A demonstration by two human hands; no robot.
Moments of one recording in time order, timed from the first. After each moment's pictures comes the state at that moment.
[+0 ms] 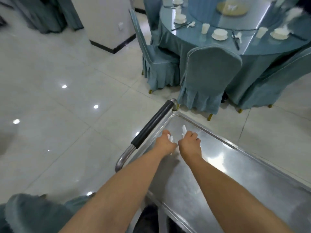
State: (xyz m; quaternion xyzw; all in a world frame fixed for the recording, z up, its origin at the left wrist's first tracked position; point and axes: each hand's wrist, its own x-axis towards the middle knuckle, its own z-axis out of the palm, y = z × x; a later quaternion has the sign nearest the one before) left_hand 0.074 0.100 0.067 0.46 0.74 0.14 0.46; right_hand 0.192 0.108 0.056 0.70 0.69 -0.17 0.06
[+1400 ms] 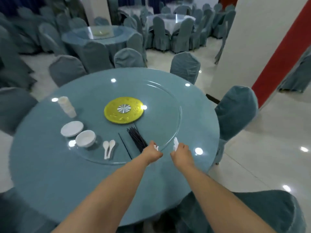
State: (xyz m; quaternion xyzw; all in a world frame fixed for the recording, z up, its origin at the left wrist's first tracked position) left_hand -0.219 -0.778 0.150 -0.32 0.82 0.46 0.10; right_hand -0.272 -0.637 0.144 -0.11 0.97 -0.19 0.14
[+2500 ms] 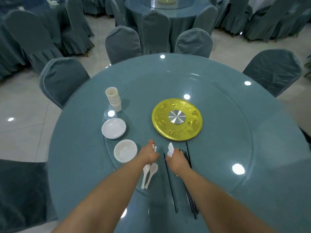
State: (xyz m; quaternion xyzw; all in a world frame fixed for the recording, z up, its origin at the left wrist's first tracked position) left_hand -0.265 -1.114 0.077 -0.46 0.78 0.41 0.11; right_hand -0.357 -0.996 0.074 -0.27 0.89 -0.16 0.33
